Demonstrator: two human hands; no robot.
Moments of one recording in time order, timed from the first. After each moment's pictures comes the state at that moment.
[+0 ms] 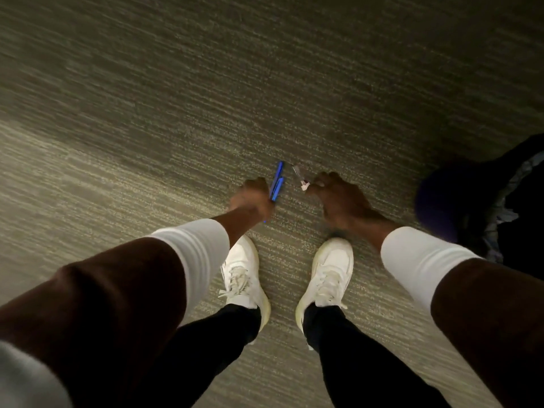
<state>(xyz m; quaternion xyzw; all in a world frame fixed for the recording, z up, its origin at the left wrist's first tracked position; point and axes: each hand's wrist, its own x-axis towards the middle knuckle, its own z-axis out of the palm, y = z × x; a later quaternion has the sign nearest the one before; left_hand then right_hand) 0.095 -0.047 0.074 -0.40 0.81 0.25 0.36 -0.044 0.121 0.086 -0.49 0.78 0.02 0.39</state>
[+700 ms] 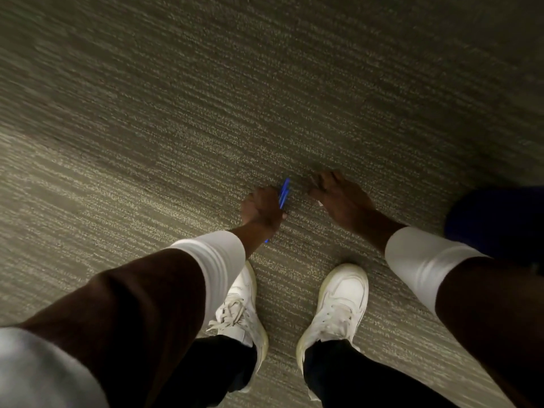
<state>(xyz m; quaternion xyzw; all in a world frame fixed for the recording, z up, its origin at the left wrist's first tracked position) 0.088 -0.038 -0.029 -0.44 0.81 0.26 0.30 -0.063 0.091 -0.009 -0.60 0.74 0.10 0.29</state>
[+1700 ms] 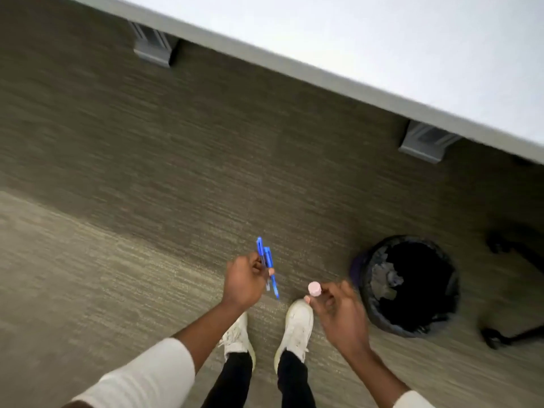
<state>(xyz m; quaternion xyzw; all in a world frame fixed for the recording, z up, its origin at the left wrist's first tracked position) 0.070 -0.036 0.420 -0.46 0.75 0.47 0.10 -0.019 0.183 0.444 -0.16 0.91 -0.26 0.29</state>
